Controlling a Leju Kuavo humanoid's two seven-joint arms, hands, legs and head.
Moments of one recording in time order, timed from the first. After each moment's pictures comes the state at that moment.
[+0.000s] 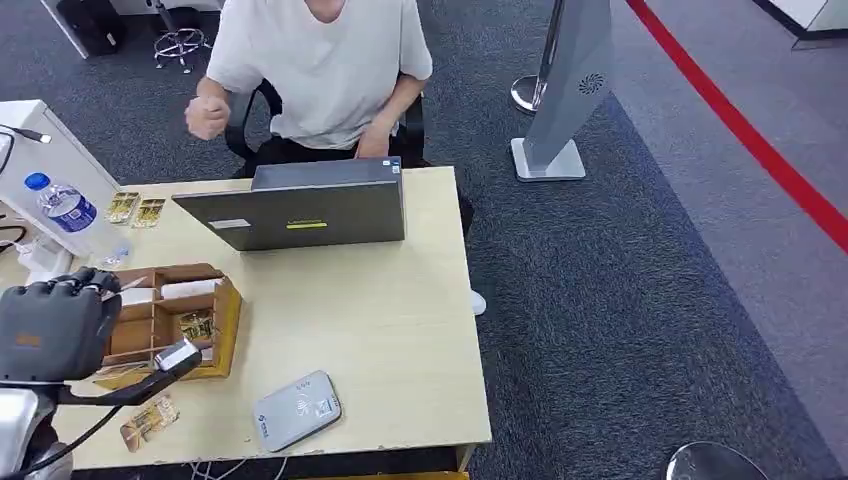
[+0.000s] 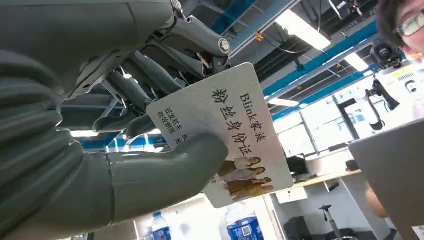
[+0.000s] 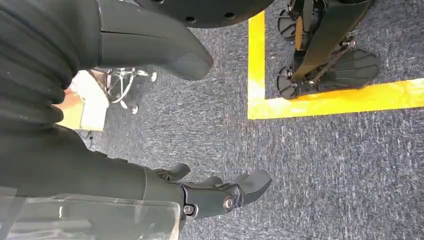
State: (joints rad) left arm -0.05 0.31 0.00 -1.91 -1.50 0.09 -0.08; right arm -0.06 0.30 -1.30 -0.43 1.33 0.03 -0.01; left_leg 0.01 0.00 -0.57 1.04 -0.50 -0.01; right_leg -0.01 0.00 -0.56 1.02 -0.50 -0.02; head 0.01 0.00
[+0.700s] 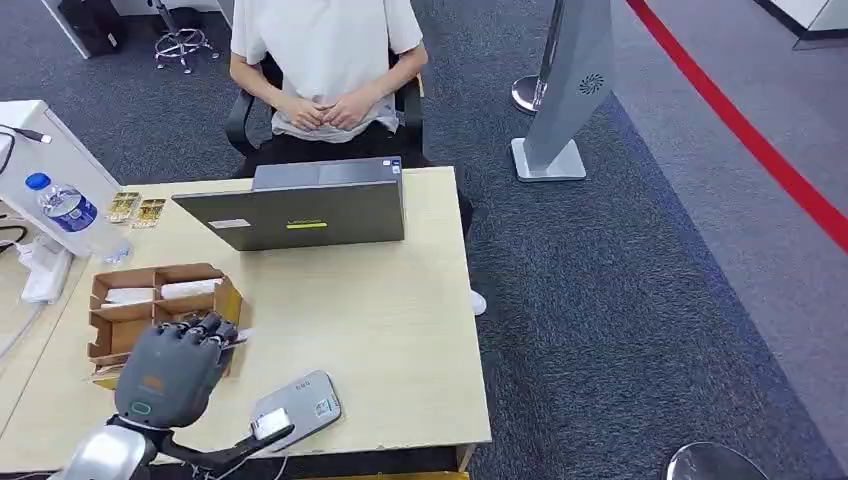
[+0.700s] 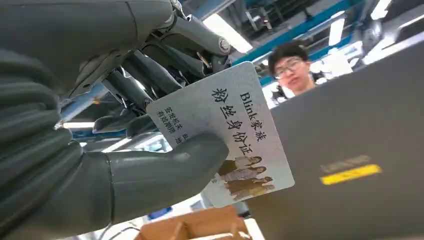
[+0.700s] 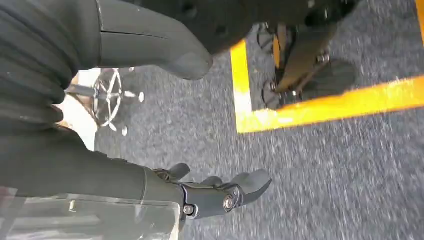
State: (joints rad) left arm 0.04 0.33 -0.38 -1.98 -1.50 0.06 0.01; right arm -0.07 0.35 -1.24 -0.41 1.17 -0.08 0.00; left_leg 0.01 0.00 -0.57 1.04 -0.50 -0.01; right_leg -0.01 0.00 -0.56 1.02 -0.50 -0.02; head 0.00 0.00
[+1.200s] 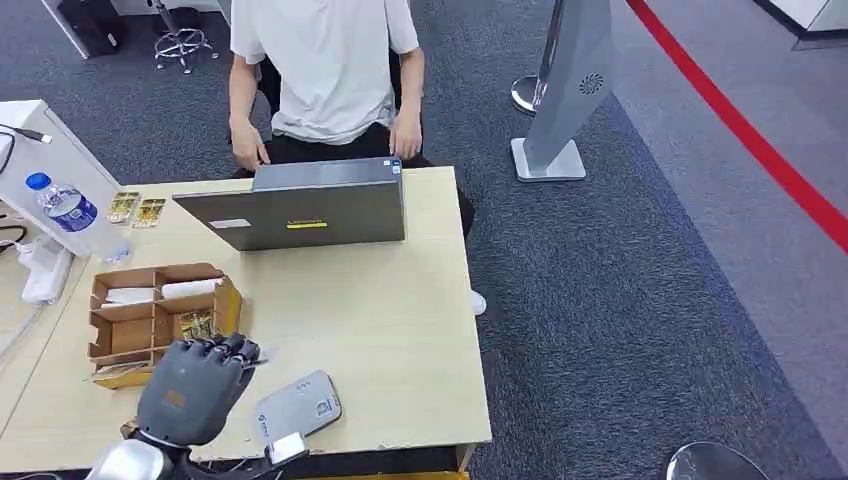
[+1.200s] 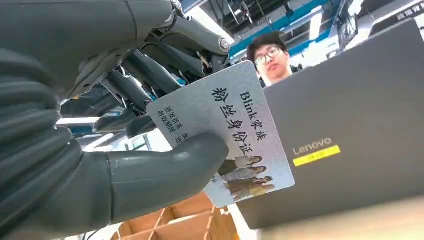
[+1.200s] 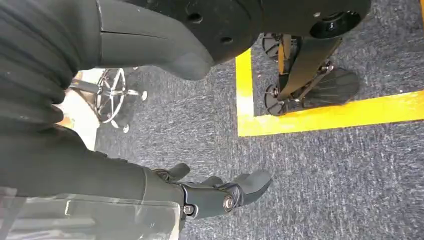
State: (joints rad) left arm 0.07 0.33 -0.41 -1.98 -1.50 0.05 -0.01; right arm -0.03 0.36 -1.10 -0.46 1.06 -0.03 0.05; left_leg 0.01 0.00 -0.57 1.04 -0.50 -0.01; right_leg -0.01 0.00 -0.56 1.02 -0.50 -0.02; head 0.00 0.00
